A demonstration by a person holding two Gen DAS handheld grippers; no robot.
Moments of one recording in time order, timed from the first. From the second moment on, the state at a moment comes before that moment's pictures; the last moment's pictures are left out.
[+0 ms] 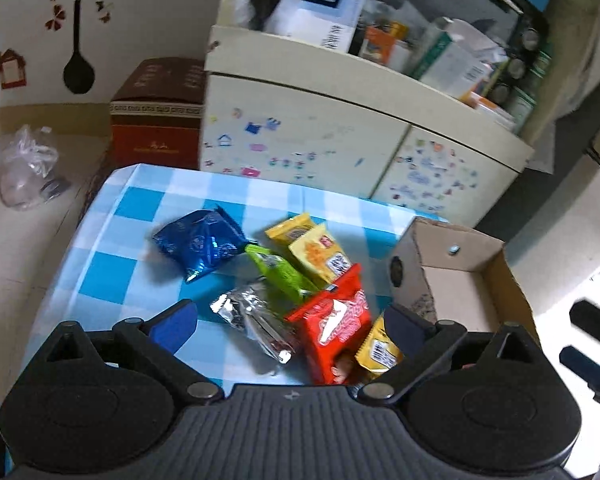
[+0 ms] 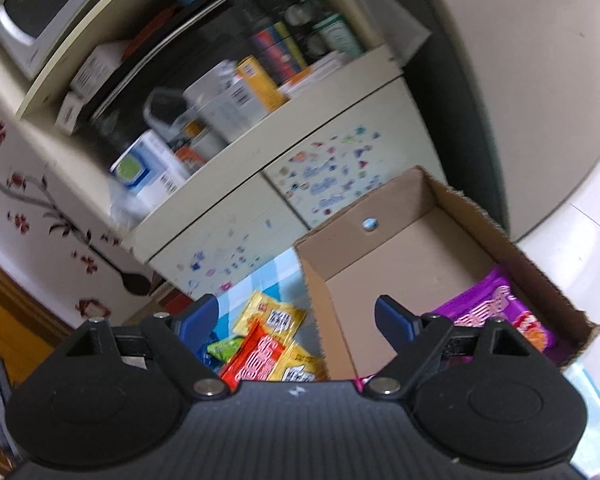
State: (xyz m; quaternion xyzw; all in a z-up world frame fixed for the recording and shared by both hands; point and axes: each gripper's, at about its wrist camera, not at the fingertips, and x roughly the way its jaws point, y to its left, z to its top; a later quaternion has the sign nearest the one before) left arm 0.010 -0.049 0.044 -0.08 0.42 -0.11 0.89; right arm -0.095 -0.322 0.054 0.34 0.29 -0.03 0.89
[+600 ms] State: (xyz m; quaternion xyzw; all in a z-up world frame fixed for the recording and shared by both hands) left arm 0.097 -0.105 0.001 0.04 0.45 -0.13 0.88; right arm -0.059 -0.228 0.015 0.18 0.37 0.06 0.91
